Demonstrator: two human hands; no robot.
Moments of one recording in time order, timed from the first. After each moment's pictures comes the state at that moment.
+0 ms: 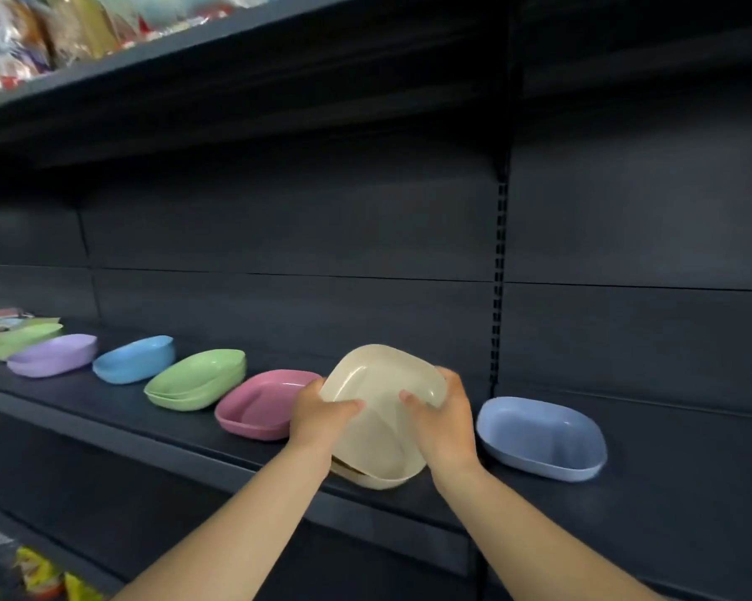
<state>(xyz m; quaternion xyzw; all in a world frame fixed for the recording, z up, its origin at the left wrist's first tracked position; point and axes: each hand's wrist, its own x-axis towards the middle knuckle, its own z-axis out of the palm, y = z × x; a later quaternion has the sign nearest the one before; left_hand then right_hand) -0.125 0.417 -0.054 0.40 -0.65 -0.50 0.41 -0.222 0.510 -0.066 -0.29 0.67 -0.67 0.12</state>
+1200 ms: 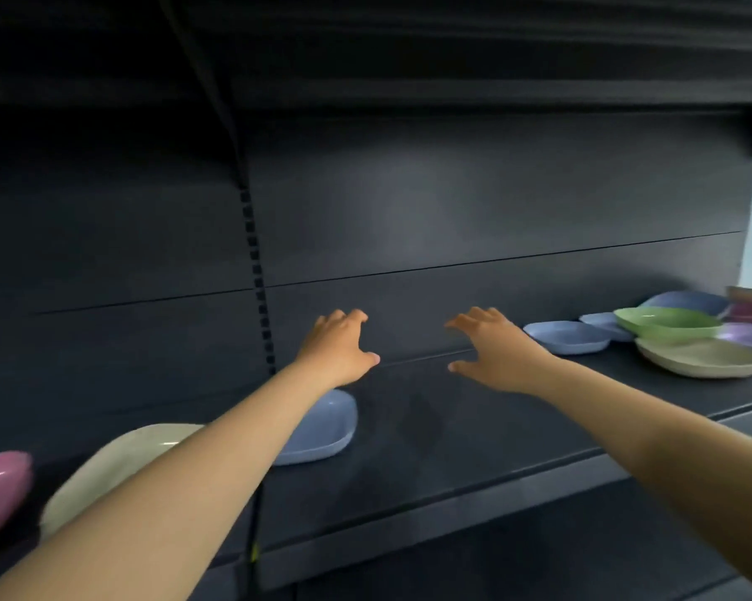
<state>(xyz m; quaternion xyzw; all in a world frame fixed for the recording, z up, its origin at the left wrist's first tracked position) -0.303 0.582 0.017 0.06 -0.97 -0.13 0.17 -0.368 0.791 -0.001 -0.30 0.93 -0.12 -0.17</state>
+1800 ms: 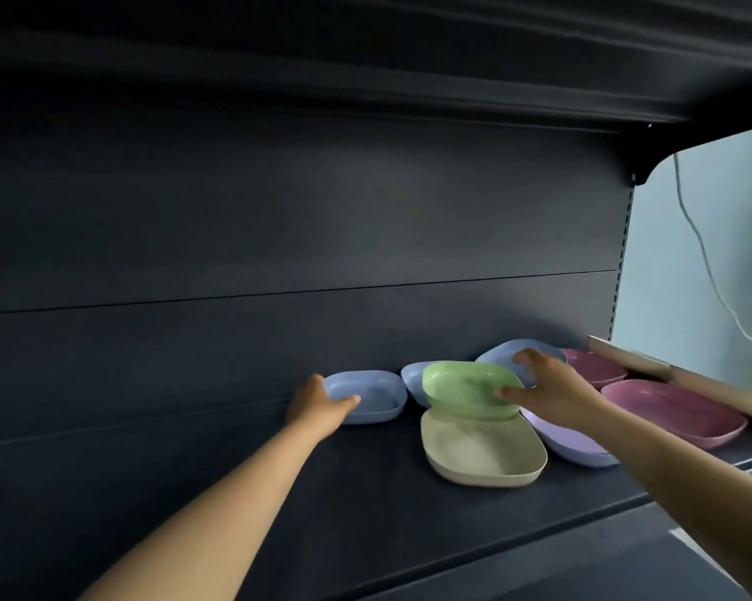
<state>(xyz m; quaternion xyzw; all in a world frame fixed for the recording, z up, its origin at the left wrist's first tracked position) -0.590 0.894 -0.062 0.20 -0.90 -0.37 0.12 -0.634 1.185 -0.027 -0.11 0.96 -0.23 -0.09</state>
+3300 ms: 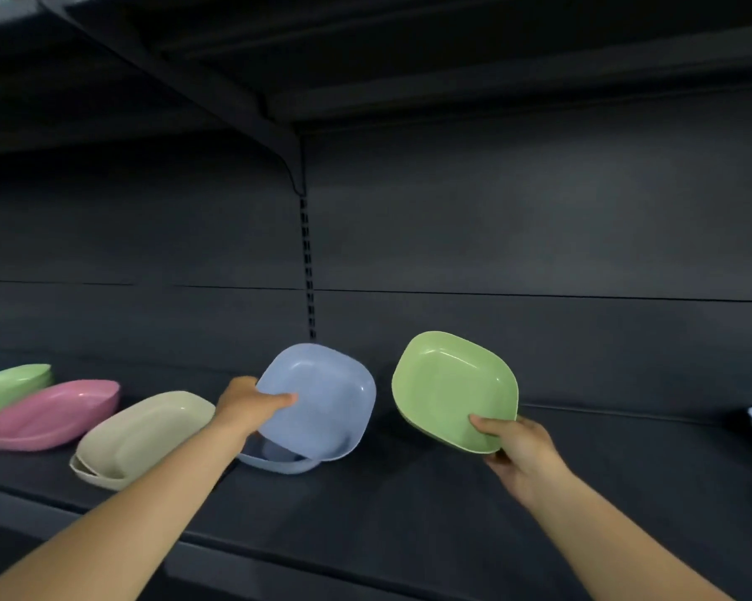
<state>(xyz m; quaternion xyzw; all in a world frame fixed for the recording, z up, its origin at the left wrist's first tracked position) -0.296 0.563 -0.035 0.45 -0.72 -0.44 0.30 -0.485 0.801 -0.075 -0.08 0.54 -0.79 0.27</state>
